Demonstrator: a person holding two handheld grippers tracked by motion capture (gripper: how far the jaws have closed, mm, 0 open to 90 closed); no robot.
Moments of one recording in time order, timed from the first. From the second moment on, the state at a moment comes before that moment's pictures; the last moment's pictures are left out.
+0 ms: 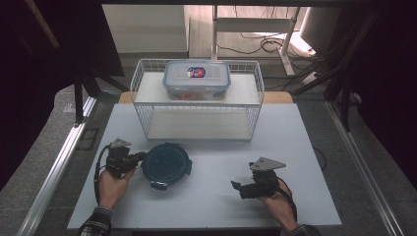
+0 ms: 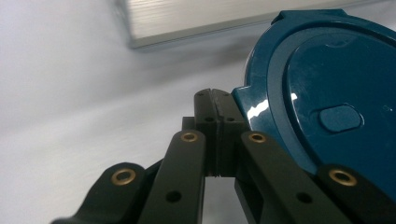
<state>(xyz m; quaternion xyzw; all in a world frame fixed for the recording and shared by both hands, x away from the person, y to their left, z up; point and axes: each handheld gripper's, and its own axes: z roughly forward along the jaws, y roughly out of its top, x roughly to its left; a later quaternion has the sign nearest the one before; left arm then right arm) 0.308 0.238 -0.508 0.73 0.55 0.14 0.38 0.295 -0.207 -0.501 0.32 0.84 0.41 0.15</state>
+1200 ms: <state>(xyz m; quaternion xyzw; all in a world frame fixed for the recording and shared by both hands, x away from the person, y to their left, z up) 0.271 0.160 -0.505 0.77 0.48 0.10 0.40 0.296 -0.205 -0.501 0.32 0.84 0.41 0.15</state>
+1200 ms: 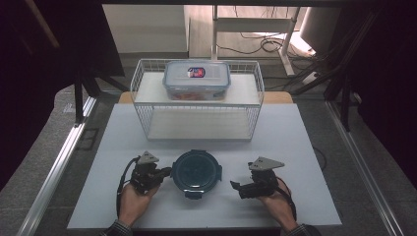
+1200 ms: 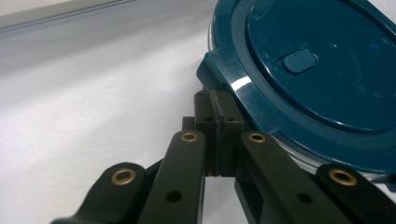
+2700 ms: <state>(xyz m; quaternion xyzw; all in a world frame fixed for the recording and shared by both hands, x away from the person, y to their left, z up) 0.242 0.177 -0.517 0.81 0.40 0.09 0.41 0.289 -0.215 -0.499 0.31 0.85 0.40 0.15</state>
